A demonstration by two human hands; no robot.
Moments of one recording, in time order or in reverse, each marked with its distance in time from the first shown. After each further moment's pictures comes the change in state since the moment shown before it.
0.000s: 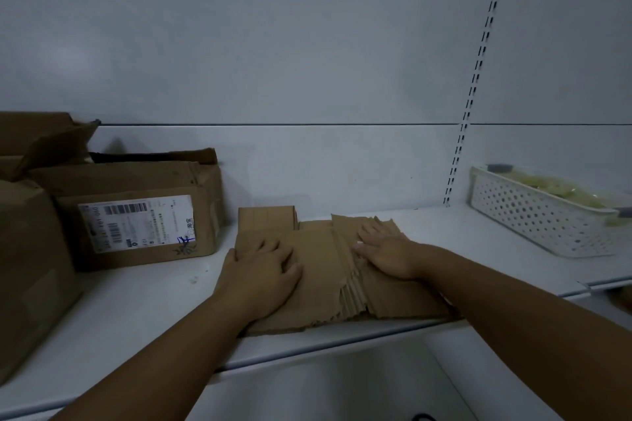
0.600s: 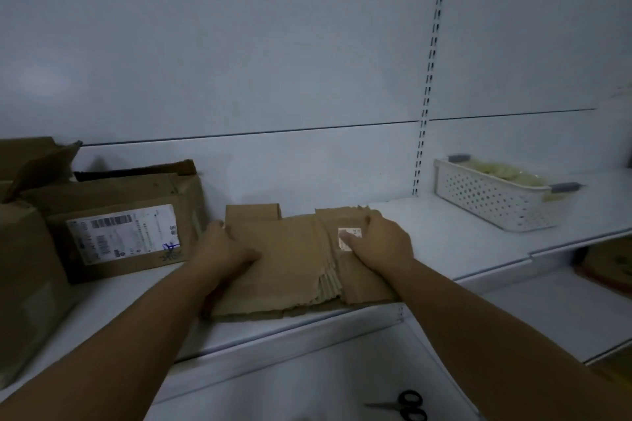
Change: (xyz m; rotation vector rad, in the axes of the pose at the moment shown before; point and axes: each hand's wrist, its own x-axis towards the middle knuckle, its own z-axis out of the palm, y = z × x) left_hand 0.004 -0.008 -0.038 -0.614 0.081 -0.414; right_hand -0.040 -0.012 0.009 0.267 0.599 0.310
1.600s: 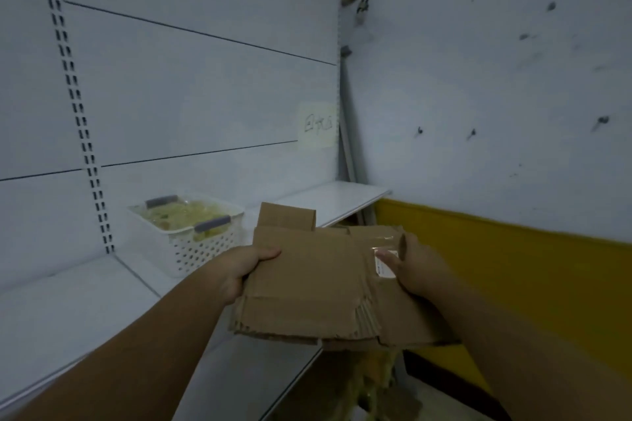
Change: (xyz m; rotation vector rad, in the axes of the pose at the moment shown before) left_hand -0.182 0.339 0.379 -0.522 -1.009 0.019; right_hand -0.129 0.428 -0.353 -0.145 0.260 0.565
